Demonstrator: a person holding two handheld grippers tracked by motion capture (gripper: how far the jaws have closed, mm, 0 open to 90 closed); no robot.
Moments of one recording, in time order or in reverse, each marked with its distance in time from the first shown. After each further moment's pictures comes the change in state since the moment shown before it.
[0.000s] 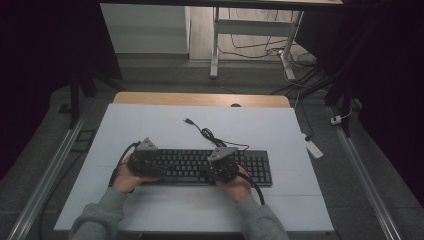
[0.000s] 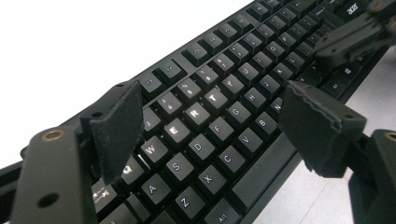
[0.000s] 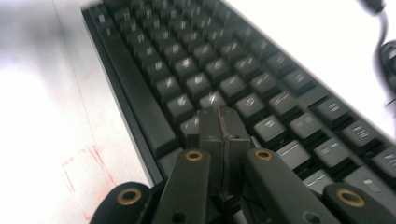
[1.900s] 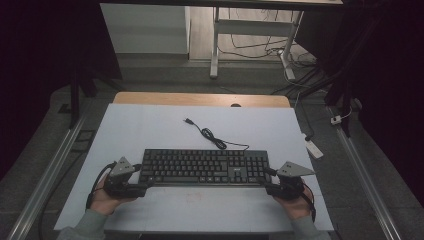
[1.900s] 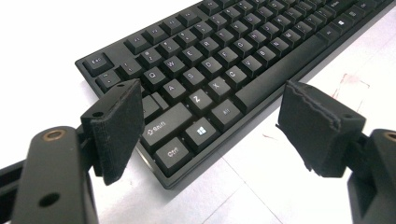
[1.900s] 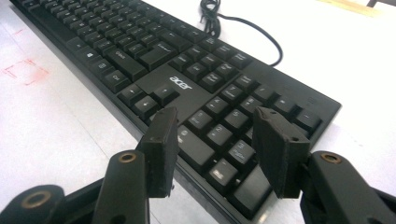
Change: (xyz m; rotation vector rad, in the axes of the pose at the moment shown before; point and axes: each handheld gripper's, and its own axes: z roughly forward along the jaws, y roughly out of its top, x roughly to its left) left arm -0.010 -0.063 -0.048 -0.070 0.079 0.005; right arm -0.035 -0.108 -0.140 -0.133 -0.270 0.121
